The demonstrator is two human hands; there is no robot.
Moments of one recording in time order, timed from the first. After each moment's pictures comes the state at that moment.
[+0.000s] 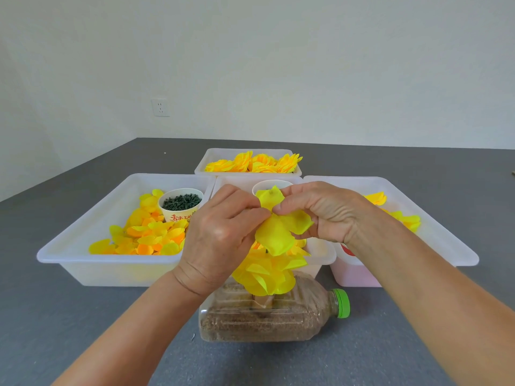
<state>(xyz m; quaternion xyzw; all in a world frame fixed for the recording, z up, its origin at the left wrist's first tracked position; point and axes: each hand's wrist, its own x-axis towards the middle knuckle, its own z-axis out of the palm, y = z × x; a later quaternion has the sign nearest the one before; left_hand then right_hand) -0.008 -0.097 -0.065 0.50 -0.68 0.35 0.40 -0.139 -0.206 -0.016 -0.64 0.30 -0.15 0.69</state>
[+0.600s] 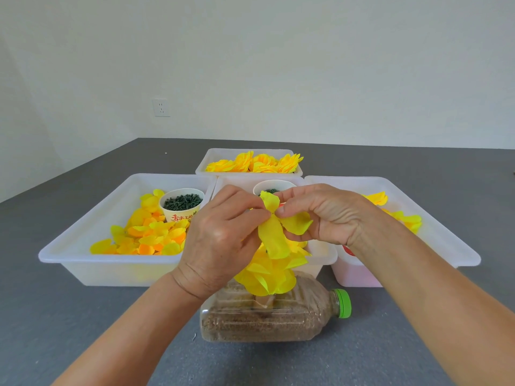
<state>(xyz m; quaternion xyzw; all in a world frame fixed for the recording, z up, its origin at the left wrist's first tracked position) -0.009 -0.094 -0.063 0.49 -0.69 0.34 0.40 -0.143 -0.204 -0.015 -0.62 0.27 -0.13 0.73</state>
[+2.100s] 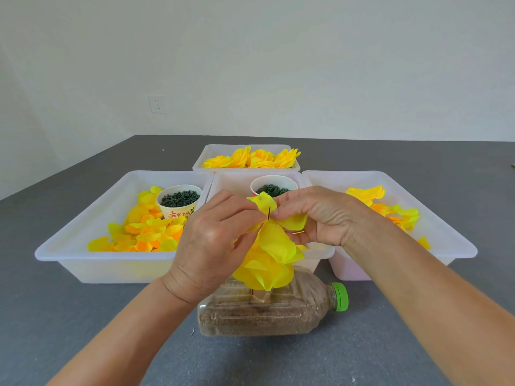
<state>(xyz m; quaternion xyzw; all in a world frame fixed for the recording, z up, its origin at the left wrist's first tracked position) -0.007 -0.088 -0.070 0.50 -0.71 0.29 0.40 -0.143 -0.202 -0.026 -0.62 0.33 -0.13 0.70</state>
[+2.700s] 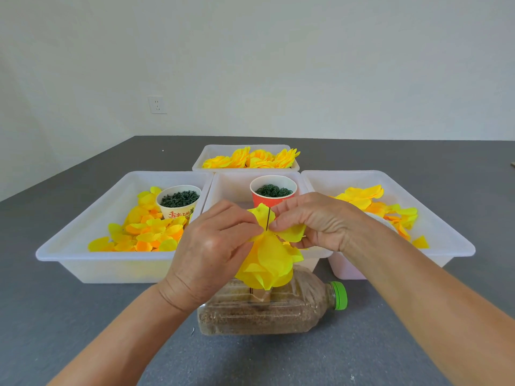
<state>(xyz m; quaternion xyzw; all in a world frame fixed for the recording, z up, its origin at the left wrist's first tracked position) -0.004 -0.081 -0.080 0.52 -0.73 0.26 0.36 -0.145 -0.205 -0.036 -0.68 0.35 -0.10 0.64</state>
